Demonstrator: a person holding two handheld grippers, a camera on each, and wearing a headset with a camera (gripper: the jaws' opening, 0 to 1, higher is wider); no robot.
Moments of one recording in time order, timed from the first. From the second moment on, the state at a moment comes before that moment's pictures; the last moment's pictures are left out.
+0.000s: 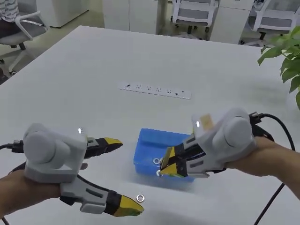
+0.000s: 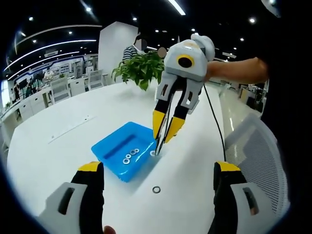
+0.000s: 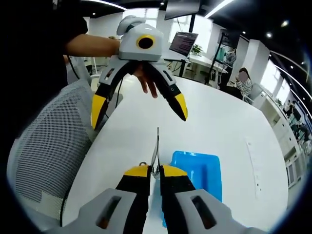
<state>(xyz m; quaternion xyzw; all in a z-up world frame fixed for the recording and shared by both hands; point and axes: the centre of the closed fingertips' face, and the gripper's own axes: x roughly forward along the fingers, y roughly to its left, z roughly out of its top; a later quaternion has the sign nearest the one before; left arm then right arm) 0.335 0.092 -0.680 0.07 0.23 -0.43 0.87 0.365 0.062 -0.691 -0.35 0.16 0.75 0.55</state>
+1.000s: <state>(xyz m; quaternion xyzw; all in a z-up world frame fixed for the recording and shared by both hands) 0.351 0.098 -0.673 0.07 0.22 -0.42 0.88 0.427 0.056 -0.720 -0.36 0.16 0.72 0.57</state>
